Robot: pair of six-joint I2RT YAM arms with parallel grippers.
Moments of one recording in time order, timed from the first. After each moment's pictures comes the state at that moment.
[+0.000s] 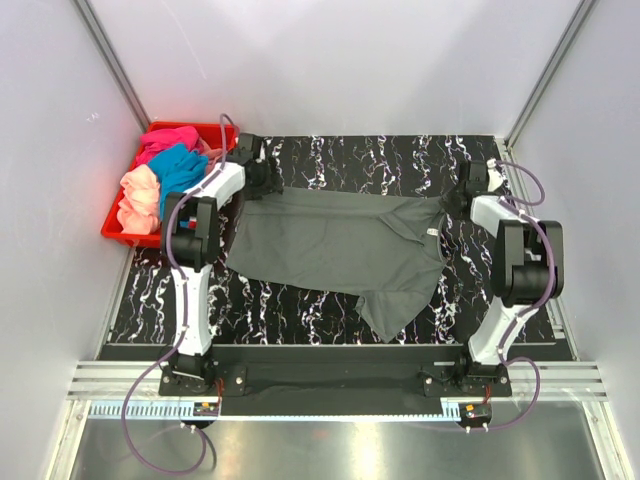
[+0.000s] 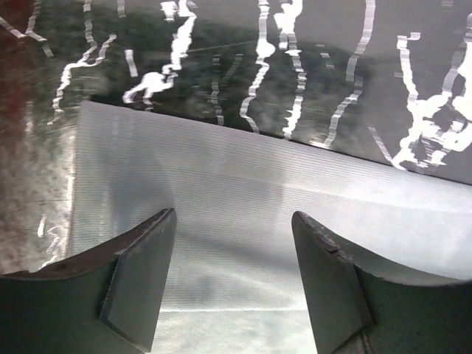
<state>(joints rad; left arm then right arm) -0.19 2.27 1.81 -0.51 0.06 -0.42 -0.04 1.85 1.16 -0.11 0.14 0.79</state>
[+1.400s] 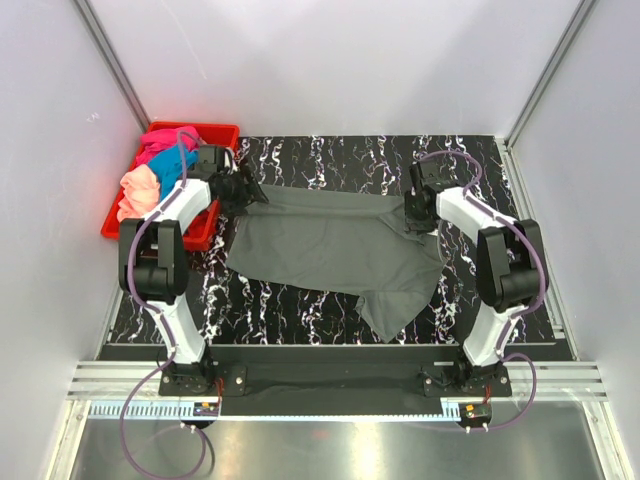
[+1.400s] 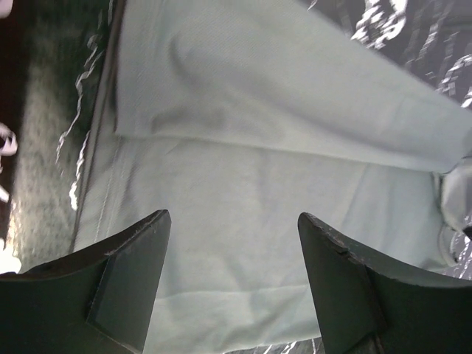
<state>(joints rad) -0.06 1.87 1.39 -0.48 0.31 -0.50 0.24 1.82 1.28 -0.58 0.09 0.27</state>
